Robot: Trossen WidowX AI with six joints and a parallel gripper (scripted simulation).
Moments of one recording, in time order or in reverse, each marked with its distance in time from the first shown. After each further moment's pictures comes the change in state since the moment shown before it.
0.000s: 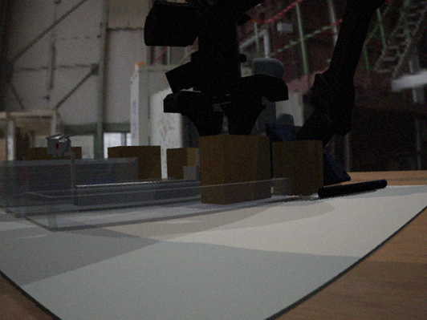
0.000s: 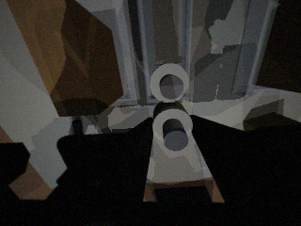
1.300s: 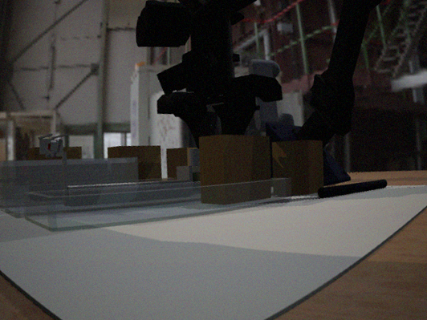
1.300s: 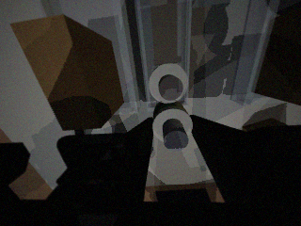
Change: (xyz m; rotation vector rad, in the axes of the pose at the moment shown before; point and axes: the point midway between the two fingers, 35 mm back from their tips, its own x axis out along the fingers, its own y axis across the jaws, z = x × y) arm 0.001 0.000 0.012 0.010 0.012 0.000
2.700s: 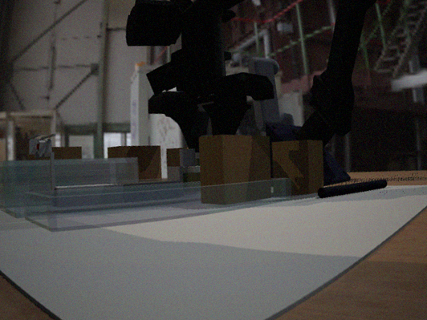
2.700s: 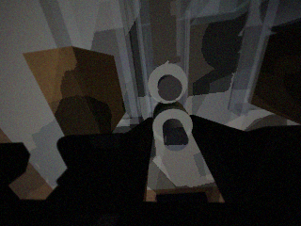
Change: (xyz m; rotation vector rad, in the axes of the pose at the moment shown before) arm -0.001 0.000 0.016 0.002 0.004 0.001
